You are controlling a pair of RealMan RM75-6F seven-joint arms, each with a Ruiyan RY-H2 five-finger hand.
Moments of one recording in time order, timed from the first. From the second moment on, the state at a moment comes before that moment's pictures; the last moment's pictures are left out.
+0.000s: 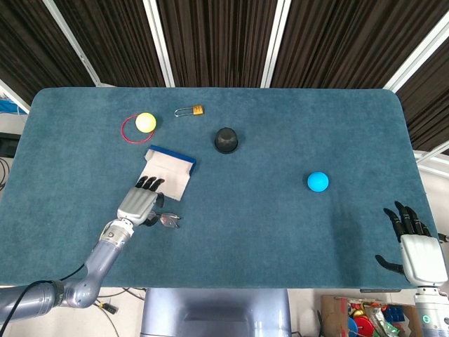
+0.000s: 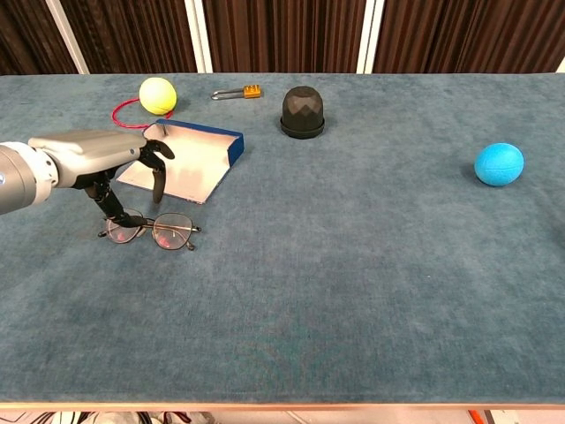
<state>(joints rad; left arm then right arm) -0.73 -1.52 -0.13 -1.56 0.89 0.93 0.56 0.06 -1.13 0.07 -1.66 -1.44 1.46 -0.12</state>
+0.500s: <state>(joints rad) -0.74 -1.55 -0.11 -1.52 0.90 0.93 0.57 0.06 -1.13 0.07 -1.66 -1.43 1.46 -0.12</state>
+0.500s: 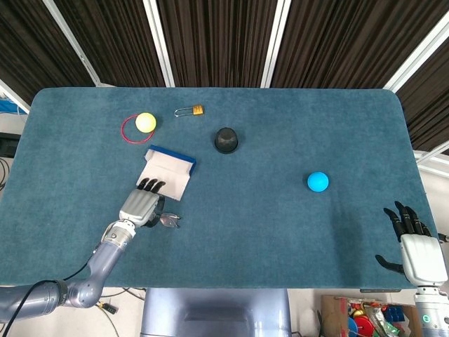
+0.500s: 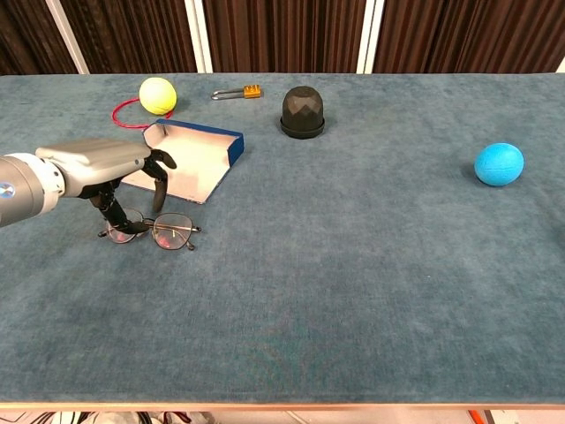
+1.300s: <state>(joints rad) -0.77 -1.57 -0.09 -1.50 0.87 0.93 0.59 0.06 -1.13 0.08 -1.66 -1.43 1.46 -0.12</state>
